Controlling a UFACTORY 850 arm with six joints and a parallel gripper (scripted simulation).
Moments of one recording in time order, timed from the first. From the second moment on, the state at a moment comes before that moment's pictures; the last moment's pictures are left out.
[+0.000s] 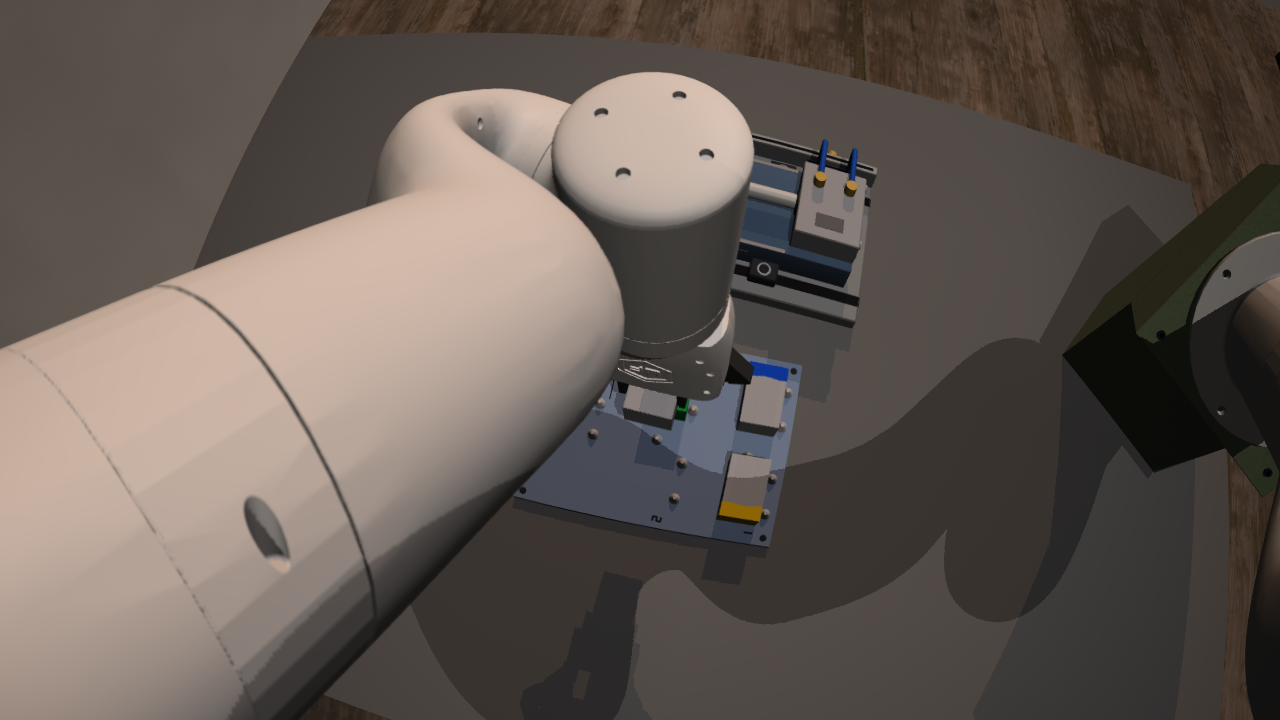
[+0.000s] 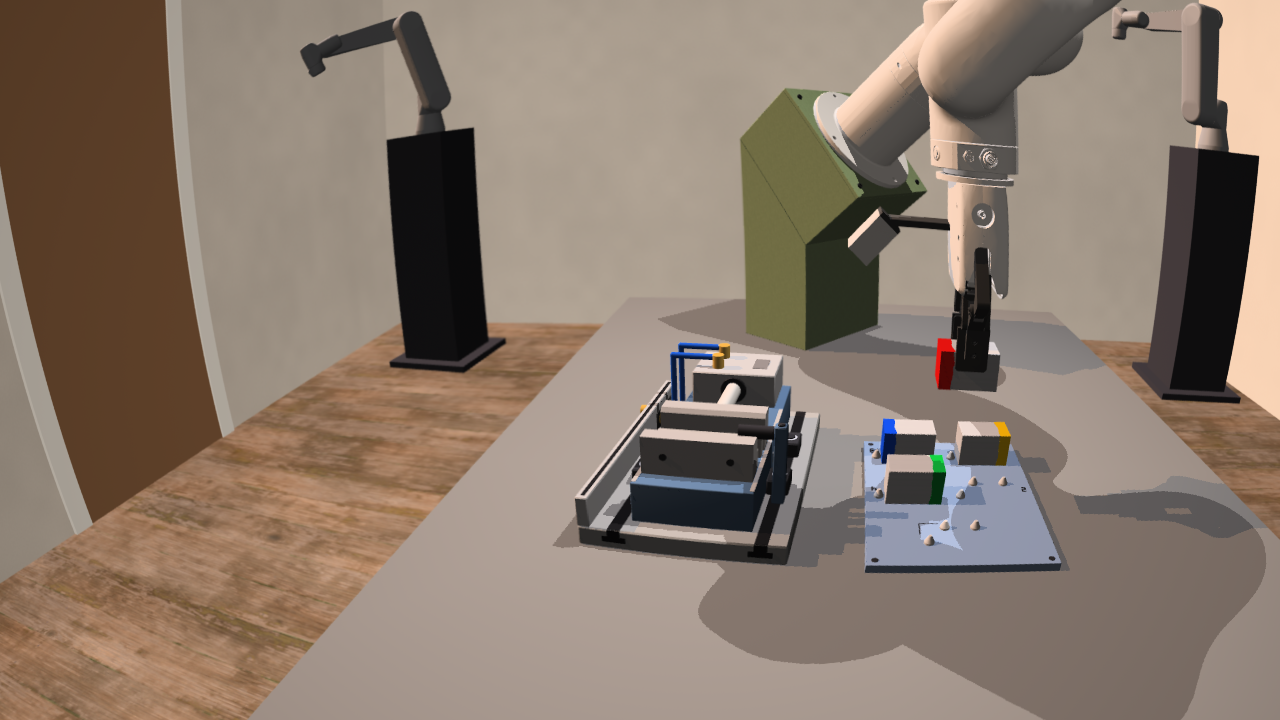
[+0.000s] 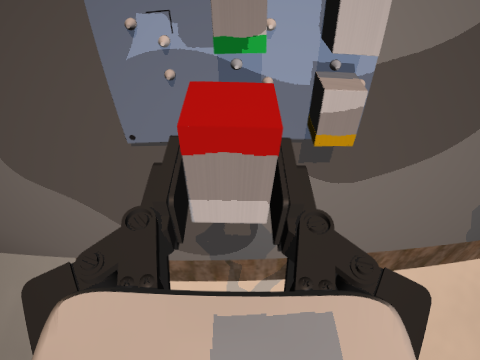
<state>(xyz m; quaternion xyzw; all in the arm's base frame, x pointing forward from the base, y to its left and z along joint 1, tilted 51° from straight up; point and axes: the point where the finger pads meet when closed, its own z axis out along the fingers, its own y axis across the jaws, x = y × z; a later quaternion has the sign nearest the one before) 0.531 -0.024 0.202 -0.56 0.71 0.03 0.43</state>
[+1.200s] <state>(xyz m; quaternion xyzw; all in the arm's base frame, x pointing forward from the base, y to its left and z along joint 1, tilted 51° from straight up) 0.545 -0.105 0.145 -0.56 0.71 0.03 0.43</state>
